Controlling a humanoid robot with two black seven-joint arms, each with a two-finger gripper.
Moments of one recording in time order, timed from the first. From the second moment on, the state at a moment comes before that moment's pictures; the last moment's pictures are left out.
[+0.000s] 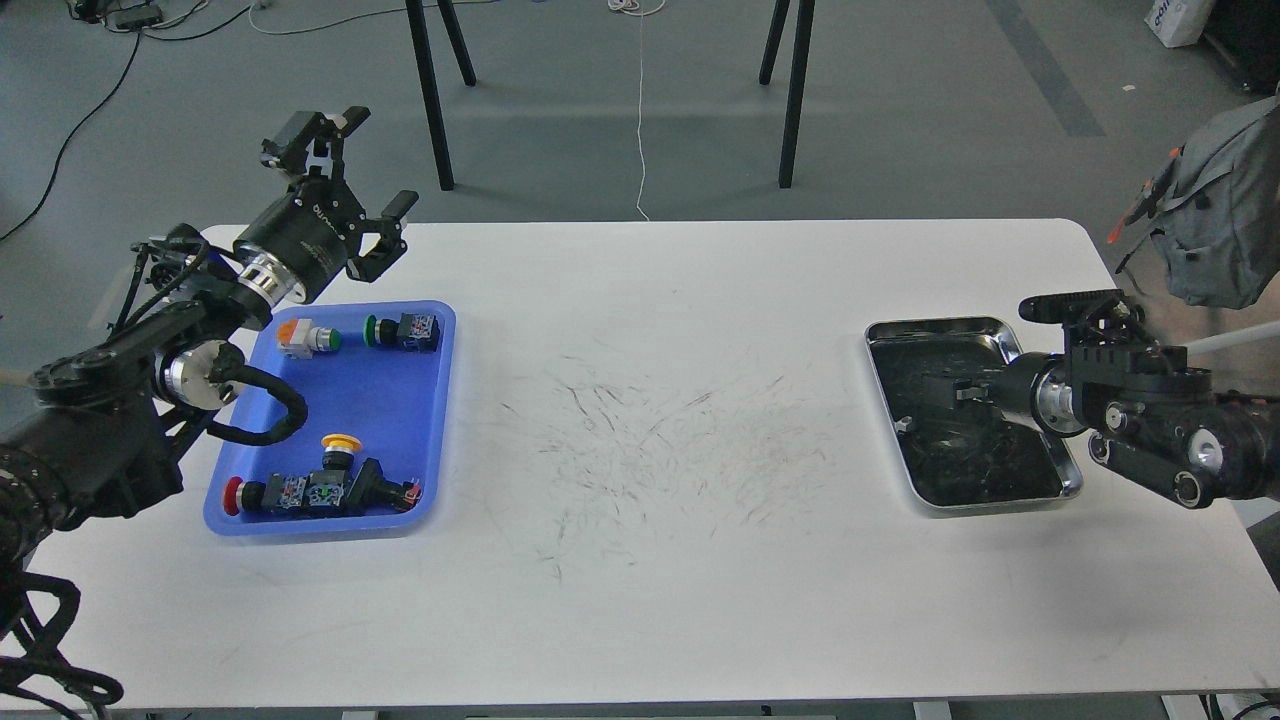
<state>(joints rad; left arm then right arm) -0.89 0.36 -0.35 -0.51 0.06 -0.49 -0.49 1.02 -0.48 -0.33 0.70 -1.16 0.08 0.14</state>
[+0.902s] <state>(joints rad) -0.89 0.36 -0.35 -0.51 0.06 -0.49 -0.49 1.03 -0.46 -0.34 0.68 -1.16 0.08 0.15</state>
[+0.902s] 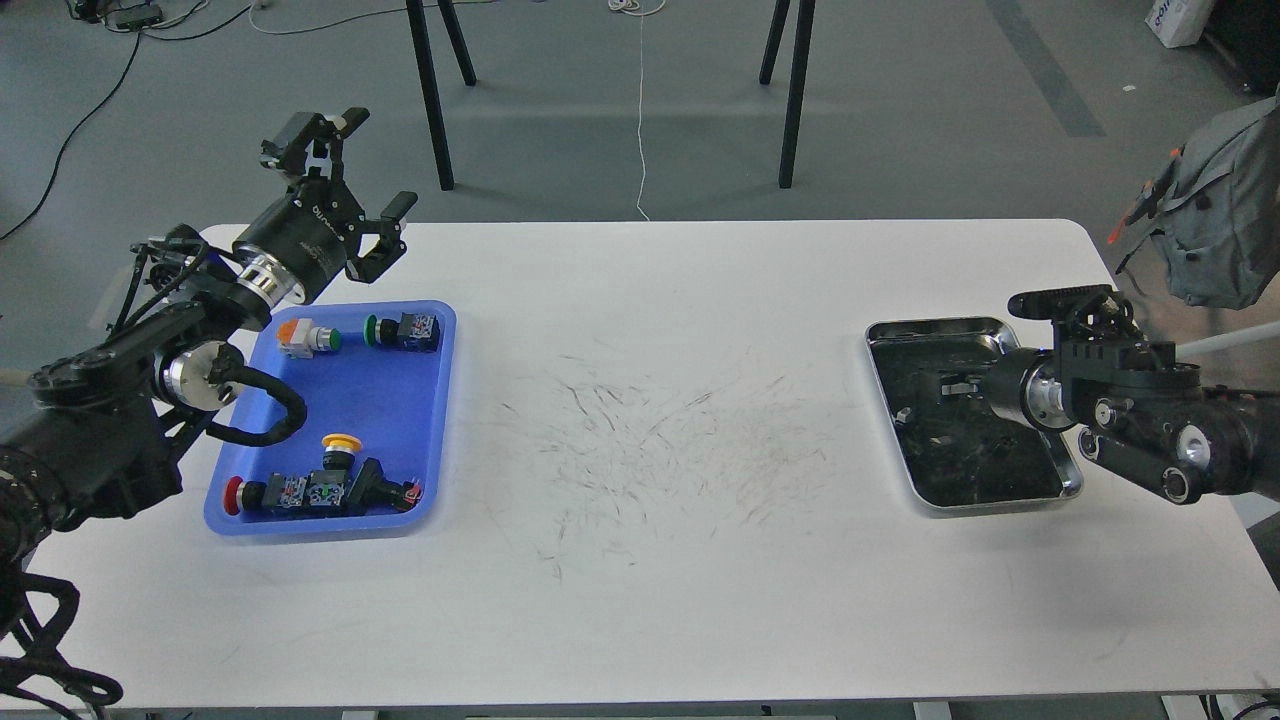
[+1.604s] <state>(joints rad) -0.89 0.36 -0.35 -0.51 0.06 -0.49 -0.49 1.05 -0.46 -0.35 0.69 -1.16 0.09 0.20</state>
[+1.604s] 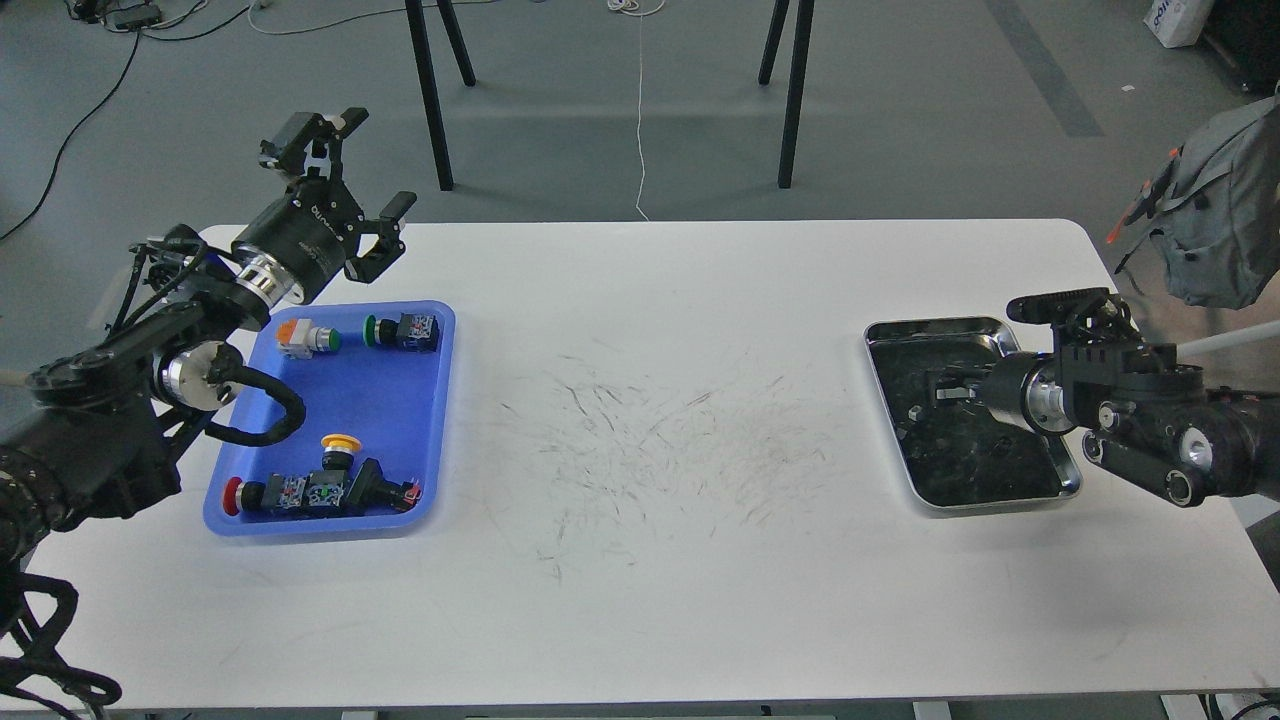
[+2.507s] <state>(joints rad) -0.89 0.45 -0.36 -0.53 0.06 -0.49 -0.49 1.15 -0.21 -0.15 0.90 -1.27 0.03 0.32</state>
